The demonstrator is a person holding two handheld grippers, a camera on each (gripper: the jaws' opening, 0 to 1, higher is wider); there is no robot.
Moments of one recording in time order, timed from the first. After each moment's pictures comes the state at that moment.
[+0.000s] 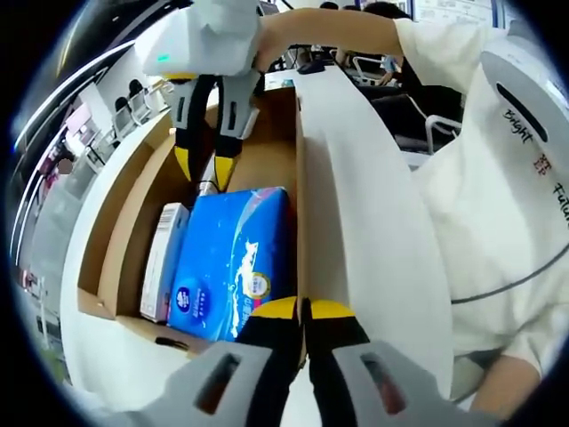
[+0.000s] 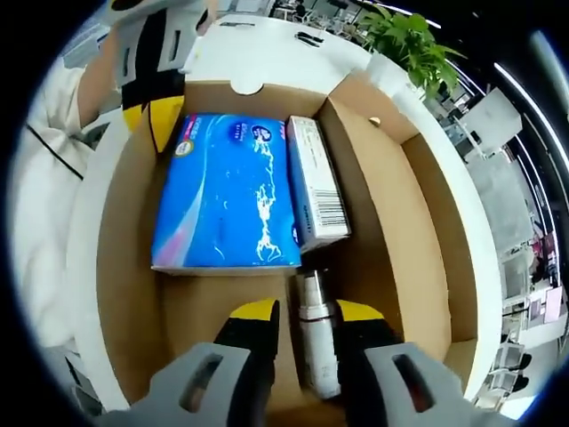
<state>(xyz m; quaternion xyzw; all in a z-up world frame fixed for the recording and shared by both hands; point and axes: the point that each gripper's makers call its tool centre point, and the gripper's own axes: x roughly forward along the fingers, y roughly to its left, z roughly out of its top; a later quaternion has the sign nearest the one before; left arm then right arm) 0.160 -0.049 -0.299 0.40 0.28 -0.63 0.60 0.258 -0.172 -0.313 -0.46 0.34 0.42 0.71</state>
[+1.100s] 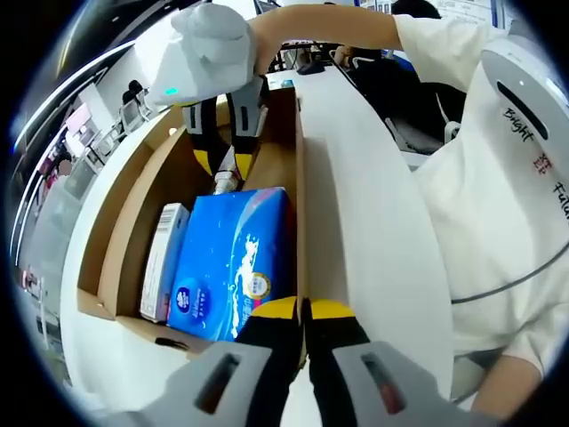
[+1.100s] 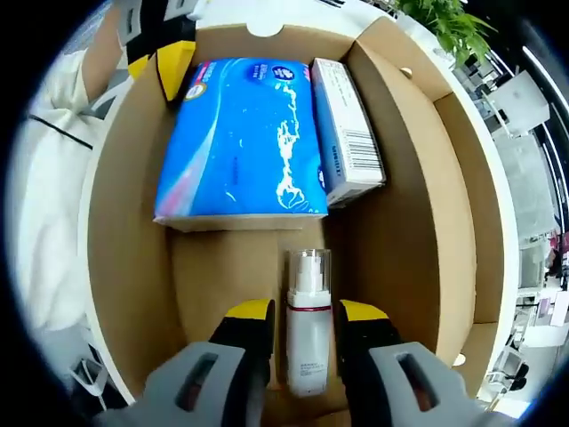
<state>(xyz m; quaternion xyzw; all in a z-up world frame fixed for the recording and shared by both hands) 0.160 -0.049 -0.298 0.40 0.28 -0.63 0.60 0.241 -0.189 -0.329 -0.44 0.43 0.42 0.66</state>
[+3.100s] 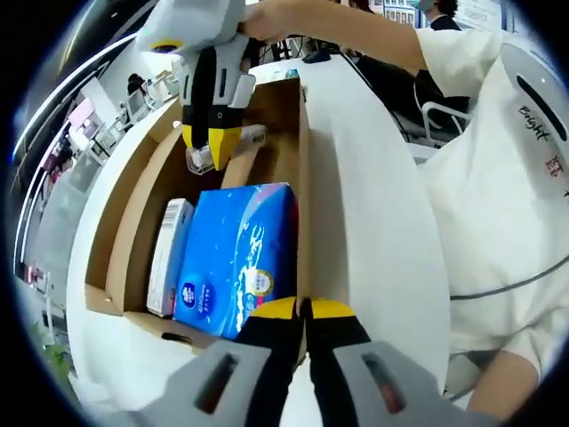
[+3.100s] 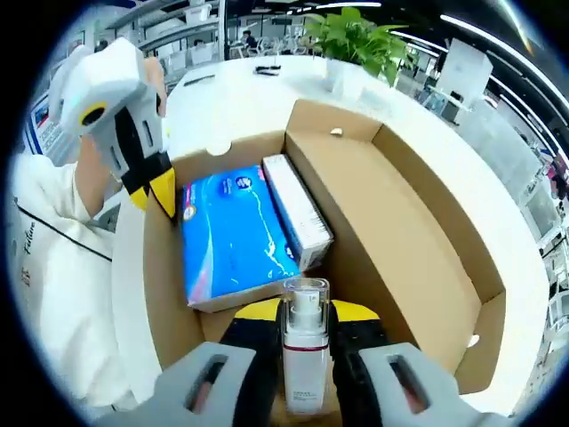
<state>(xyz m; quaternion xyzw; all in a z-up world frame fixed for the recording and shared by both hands) 0.162 -0.044 -0.295 0.41 0.31 -0.61 0.61 0.248 -0.171 -0.273 -0.23 0.35 0.41 0.81</state>
